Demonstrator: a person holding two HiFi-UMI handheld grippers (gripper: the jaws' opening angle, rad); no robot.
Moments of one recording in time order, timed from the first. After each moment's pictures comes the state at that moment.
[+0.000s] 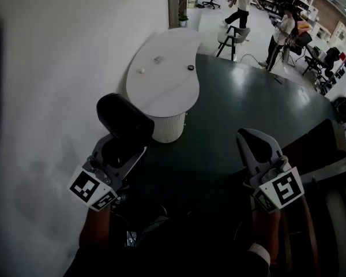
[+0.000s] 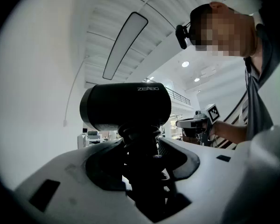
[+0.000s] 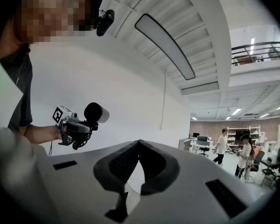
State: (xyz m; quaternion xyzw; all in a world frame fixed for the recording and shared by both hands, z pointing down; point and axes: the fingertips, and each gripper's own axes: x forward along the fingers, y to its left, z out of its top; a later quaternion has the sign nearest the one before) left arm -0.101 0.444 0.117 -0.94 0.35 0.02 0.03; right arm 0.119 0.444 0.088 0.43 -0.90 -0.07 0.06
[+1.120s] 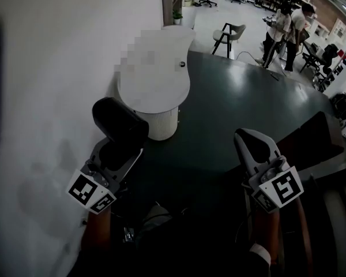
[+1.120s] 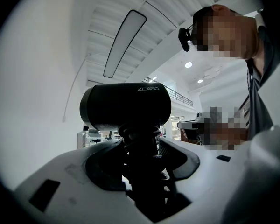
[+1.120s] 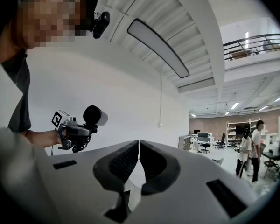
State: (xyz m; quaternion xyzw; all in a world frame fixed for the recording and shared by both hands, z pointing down) left arm -0.047 0.462 0.130 -0.93 0.36 0.03 0.01; right arm 0.180 0.462 0.104 0.43 -0.90 -0.04 0.05
